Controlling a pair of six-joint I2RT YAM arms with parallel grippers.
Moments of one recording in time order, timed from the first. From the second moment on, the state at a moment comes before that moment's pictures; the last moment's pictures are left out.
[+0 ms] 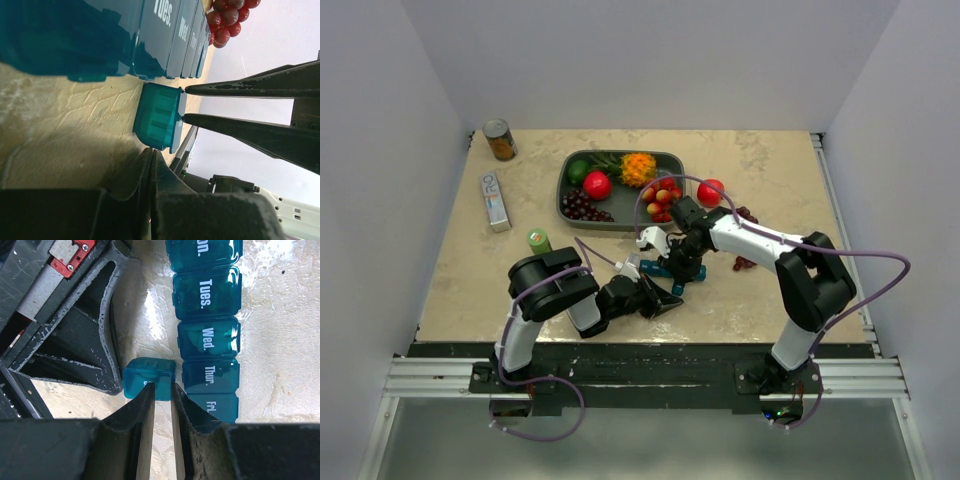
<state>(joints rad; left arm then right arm) -0.98 2.06 0.49 1.22 0.09 -1.54 0.62 1.73 1.14 -0.74 -0.35 -0.62</state>
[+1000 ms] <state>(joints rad) -0.98 2.03 0.45 1.22 0.10 -1.53 0.63 1.73 1.13 -0.73 -0.34 -0.61</state>
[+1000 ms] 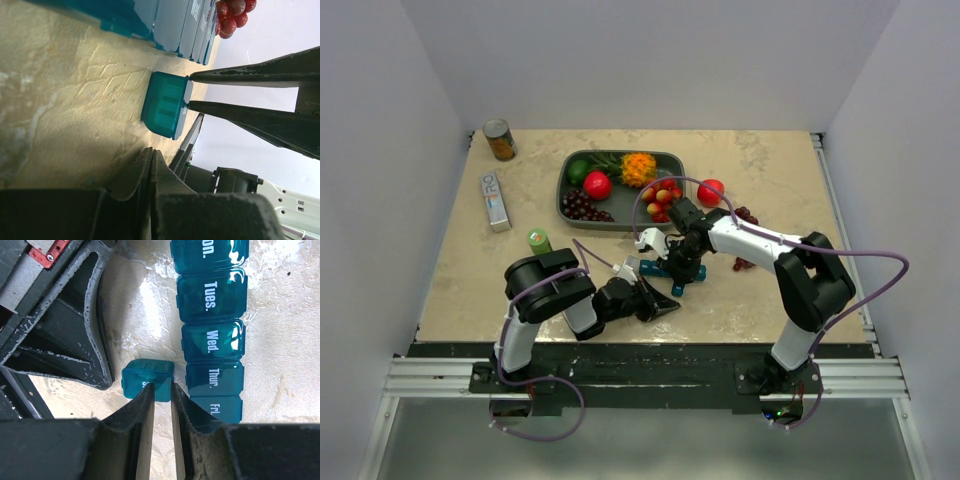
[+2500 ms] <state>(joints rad) -0.98 2.03 0.45 1.22 0.11 -1.52 0.63 1.71 1.11 -0.72 -0.36 -0.62</state>
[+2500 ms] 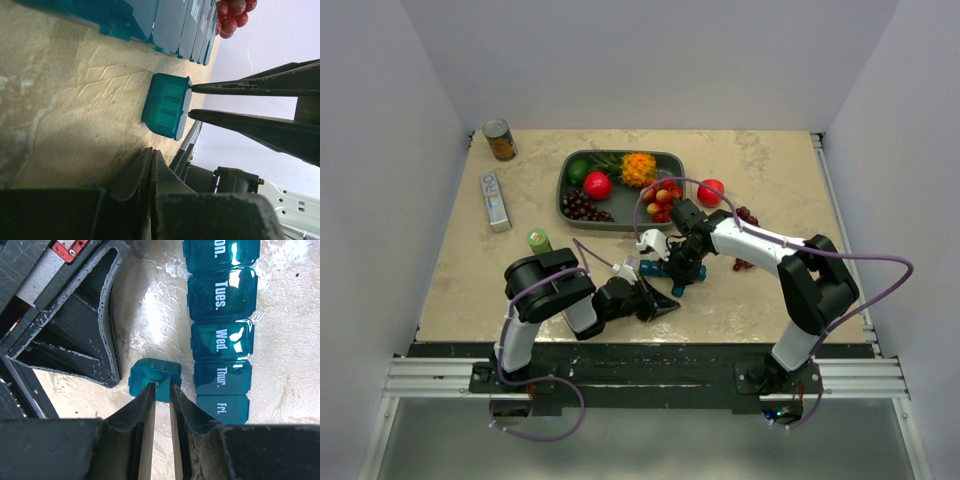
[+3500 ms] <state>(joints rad) -0.96 2.03 0.46 1.21 0.13 -1.51 0.63 1.65 1.10 -0.72 -0.36 -0.62</state>
